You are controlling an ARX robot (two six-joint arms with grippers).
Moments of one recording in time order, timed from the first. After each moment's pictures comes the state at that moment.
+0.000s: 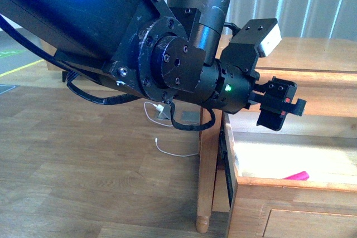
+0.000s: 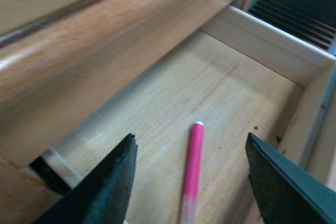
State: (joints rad) left arm -0.55 2.13 1.49 0.30 0.39 0.12; right arm -0.34 0.36 0.14 0.22 -0.33 0.01
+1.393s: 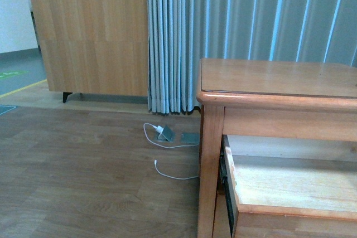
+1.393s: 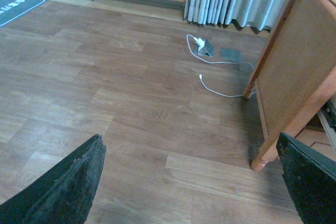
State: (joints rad) left arm -0.26 0.55 0.31 0.06 -0.36 -0.14; right arm -0.34 0.36 0.14 0.22 -0.33 0.01
